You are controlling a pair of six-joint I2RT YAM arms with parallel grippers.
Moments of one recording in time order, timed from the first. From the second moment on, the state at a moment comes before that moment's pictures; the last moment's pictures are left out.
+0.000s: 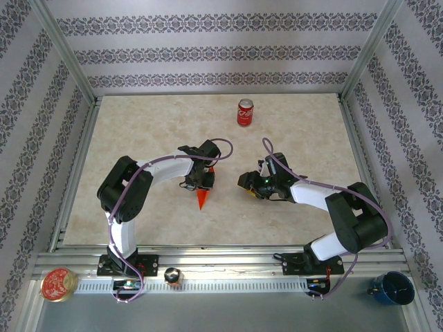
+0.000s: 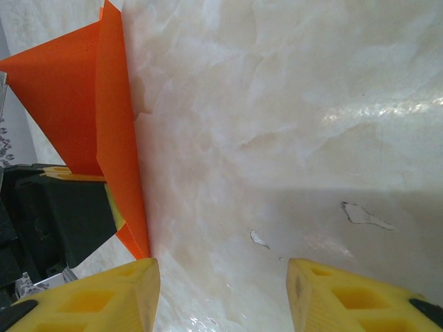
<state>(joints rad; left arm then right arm) -0.63 1.91 1.25 -0.74 0.06 -0.53 0.42 1.49 0.57 0.05 -0.54 0.91</state>
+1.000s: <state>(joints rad) -0.64 2.00 1.37 -0.79 -0.06 -0.69 0.39 1.46 0.56 0.05 -0.56 0.88</state>
